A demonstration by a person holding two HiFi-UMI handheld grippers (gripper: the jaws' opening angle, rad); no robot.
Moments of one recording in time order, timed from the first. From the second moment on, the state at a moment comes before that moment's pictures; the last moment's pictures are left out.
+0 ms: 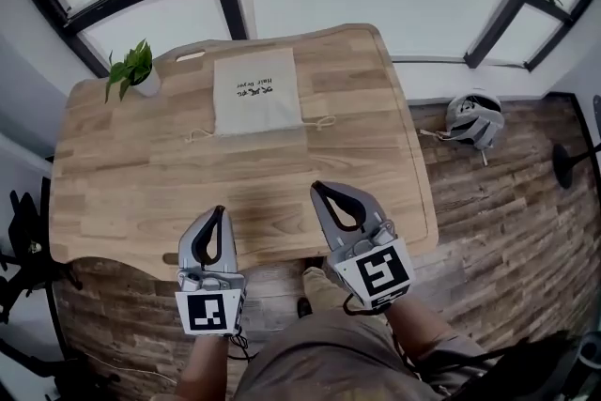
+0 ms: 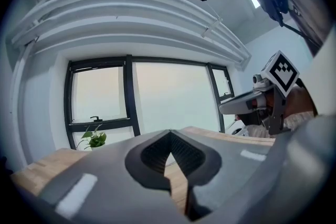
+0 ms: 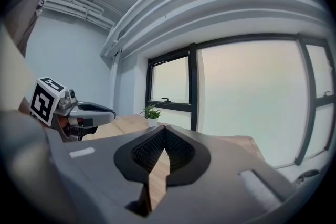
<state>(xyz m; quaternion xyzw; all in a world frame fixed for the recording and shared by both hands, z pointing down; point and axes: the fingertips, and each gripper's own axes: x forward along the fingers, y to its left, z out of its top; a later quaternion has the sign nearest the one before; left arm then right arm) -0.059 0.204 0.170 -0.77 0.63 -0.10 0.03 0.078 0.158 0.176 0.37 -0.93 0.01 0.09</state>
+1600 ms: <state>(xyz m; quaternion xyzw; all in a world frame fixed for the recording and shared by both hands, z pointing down) -0.191 -0.016 0.338 -0.80 0.55 -0.21 -0.08 0.048 -0.056 0.345 0.33 -0.91 0.07 0.23</state>
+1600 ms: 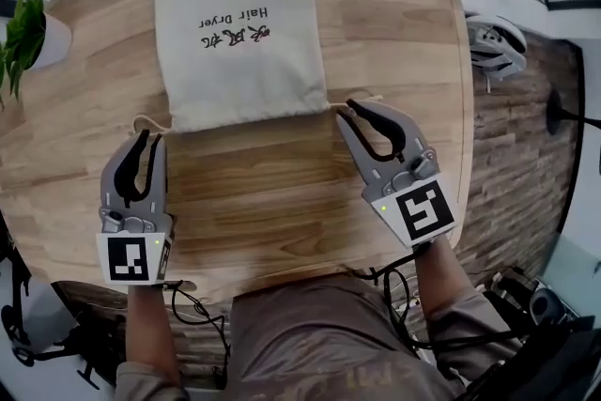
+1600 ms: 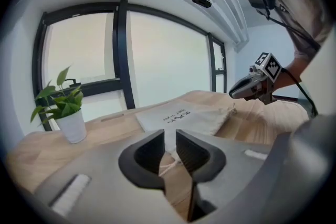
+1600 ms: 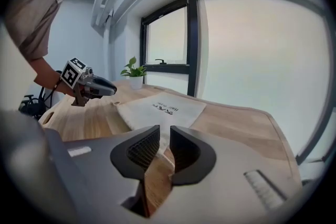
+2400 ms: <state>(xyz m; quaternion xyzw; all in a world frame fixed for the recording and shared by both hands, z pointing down) -0.188 -0.011 0.406 -0.88 0.34 -0.30 -0.15 0.057 -0.045 0.426 0.18 -0.89 0.05 0.41</state>
